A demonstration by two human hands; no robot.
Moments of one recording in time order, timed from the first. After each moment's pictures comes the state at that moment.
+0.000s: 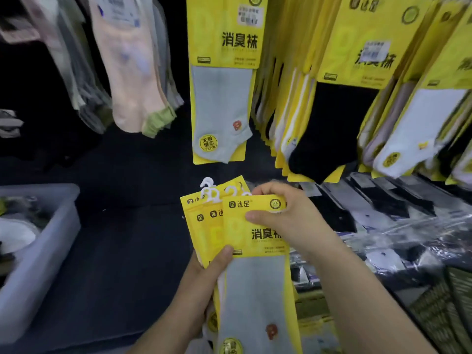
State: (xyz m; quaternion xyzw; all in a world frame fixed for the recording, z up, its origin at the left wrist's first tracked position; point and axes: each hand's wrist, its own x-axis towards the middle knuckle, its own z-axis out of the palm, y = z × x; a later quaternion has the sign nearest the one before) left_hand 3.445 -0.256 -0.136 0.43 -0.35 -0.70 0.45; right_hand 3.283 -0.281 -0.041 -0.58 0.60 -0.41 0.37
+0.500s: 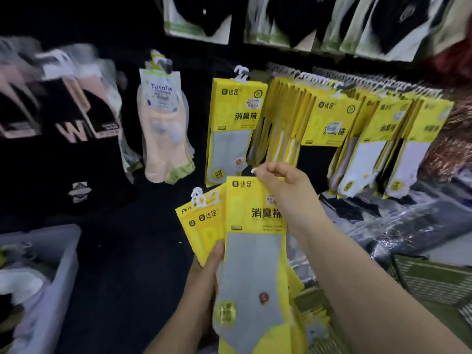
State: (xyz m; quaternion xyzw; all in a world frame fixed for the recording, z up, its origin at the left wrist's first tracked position) left_hand 3.499 -0.264 -0.061 0.40 -0.35 -0.73 0.43; right_hand 3.356 -0.275 0.076 -0.48 0.62 -0.55 0.28
